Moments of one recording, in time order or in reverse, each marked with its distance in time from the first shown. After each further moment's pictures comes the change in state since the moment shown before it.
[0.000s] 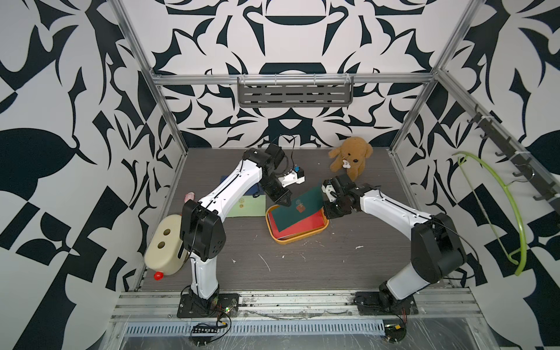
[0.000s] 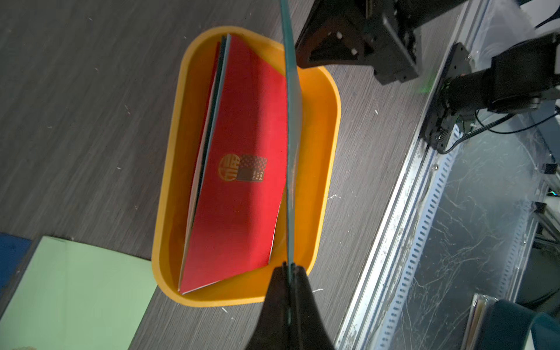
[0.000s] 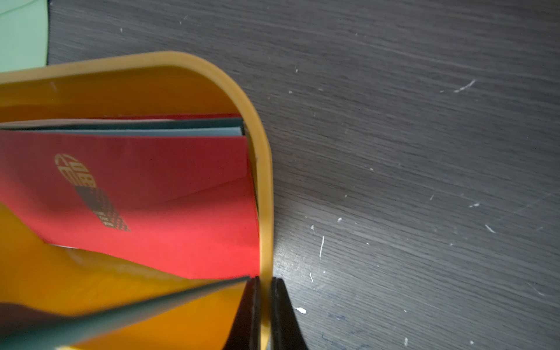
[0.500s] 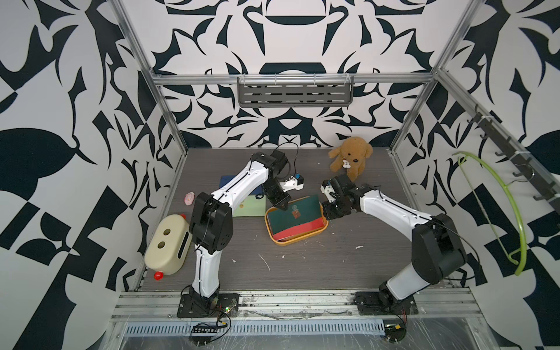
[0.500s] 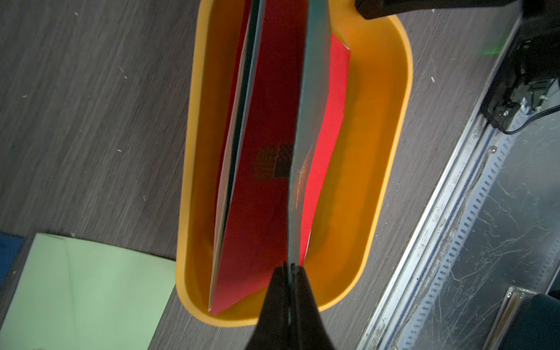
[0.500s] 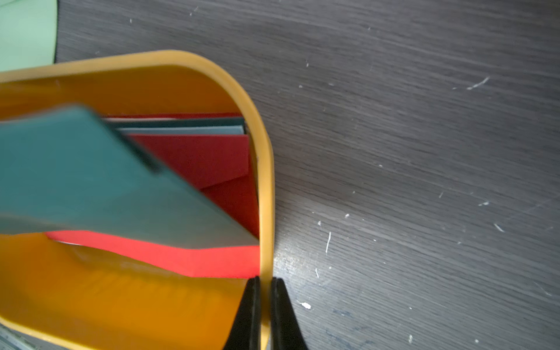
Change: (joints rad) left arm 0.000 0.105 -0.018 0.039 -0.099 0.035; right arm 0.020 -0.007 0.000 -0.014 -0.008 -0.007
